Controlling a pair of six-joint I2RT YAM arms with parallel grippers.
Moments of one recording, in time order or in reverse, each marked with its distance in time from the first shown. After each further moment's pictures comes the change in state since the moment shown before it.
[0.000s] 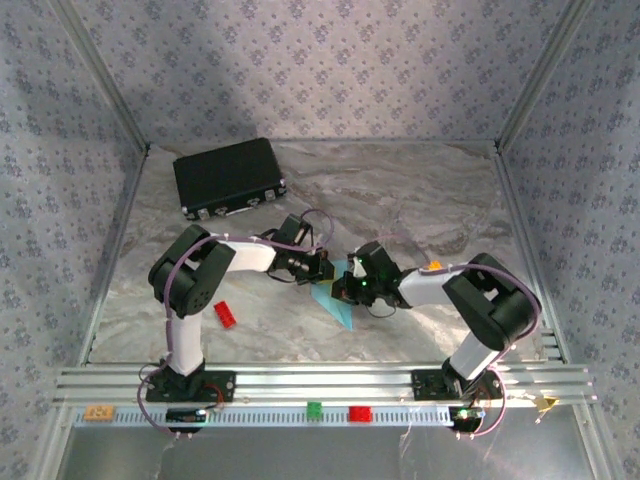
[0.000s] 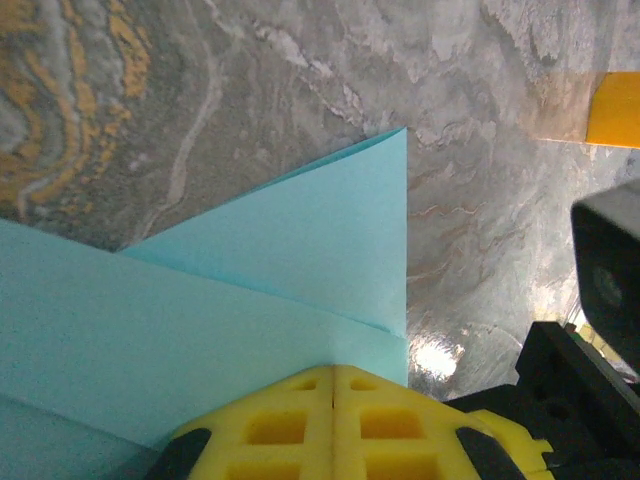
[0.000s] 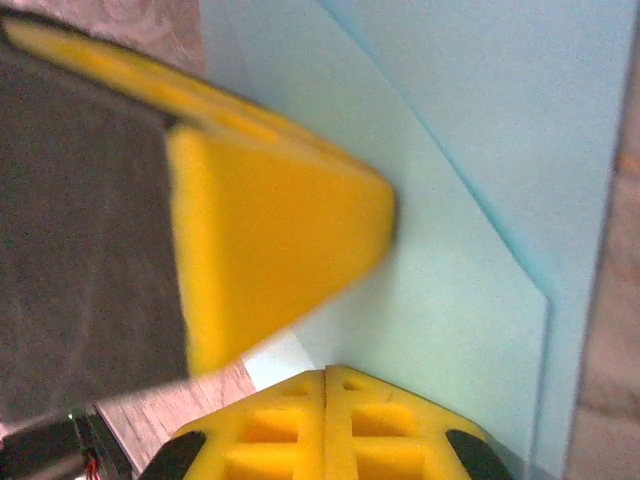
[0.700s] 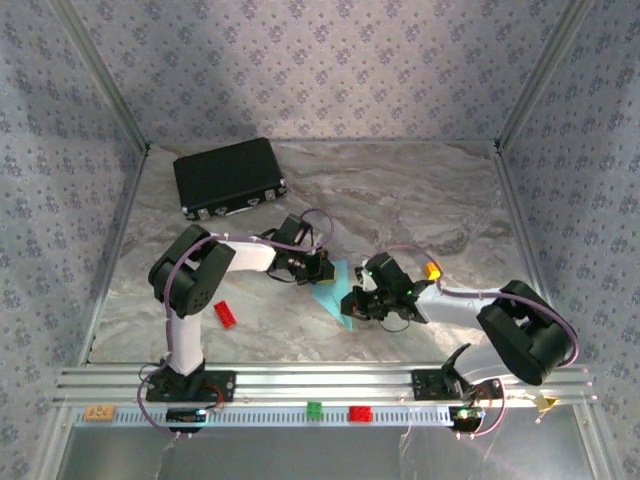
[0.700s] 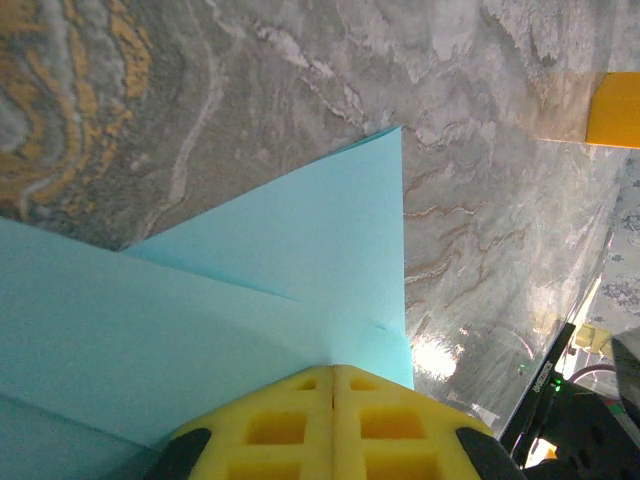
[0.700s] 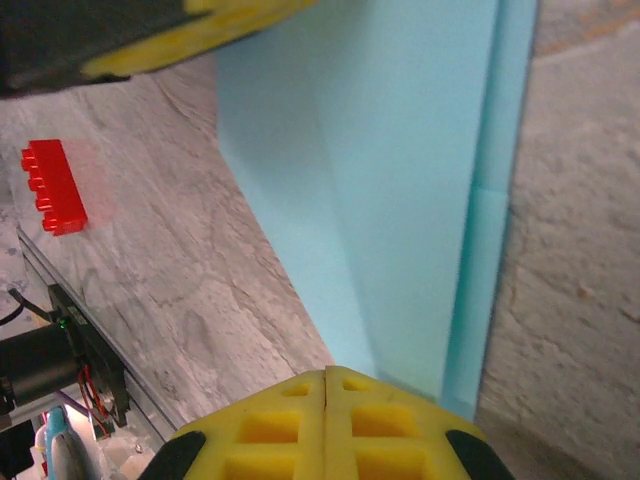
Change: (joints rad) left arm 0.001 0.000 0.000 0.000 0.000 0.000; right arm 0.034 -0.223 -0.093 -0.166 -0.024 -0.024
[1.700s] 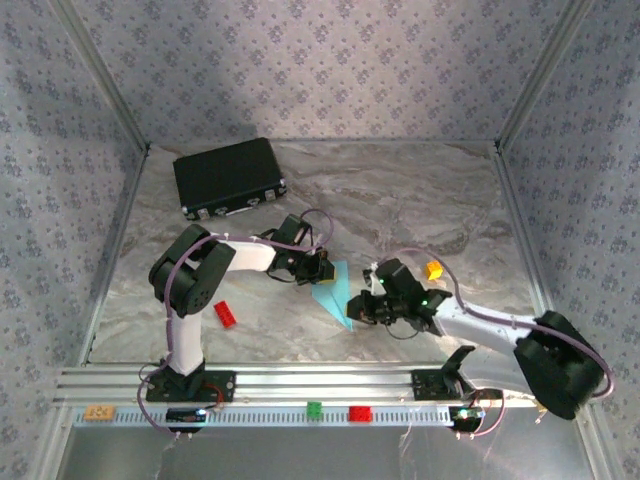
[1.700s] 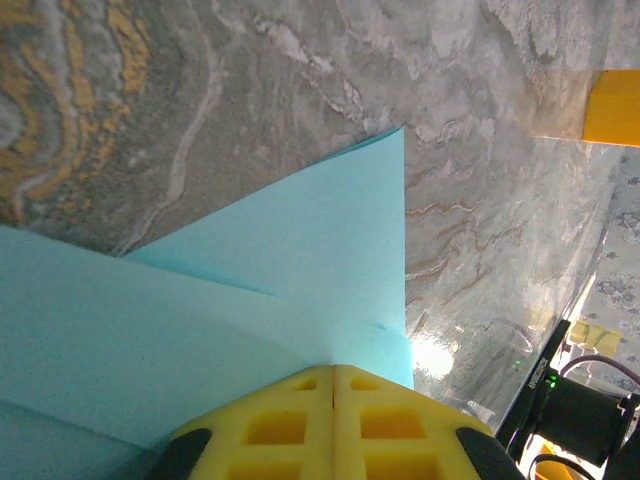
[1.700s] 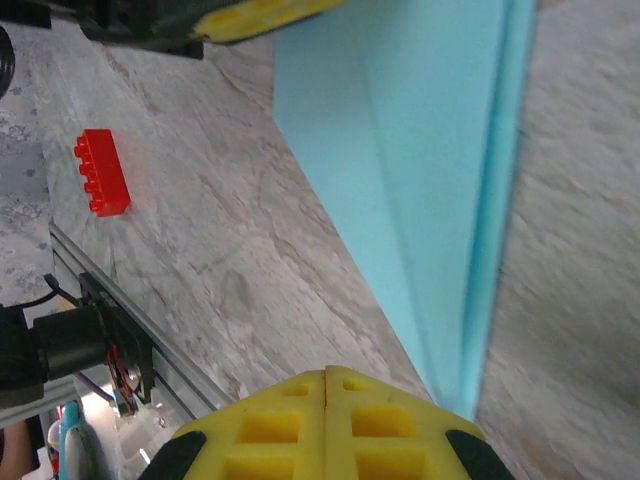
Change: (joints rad) left arm 0.003 0.005 0.000 0.001 0.012 0.000; right arm 0.031 -0.194 -0.054 -0.068 0.040 0.034
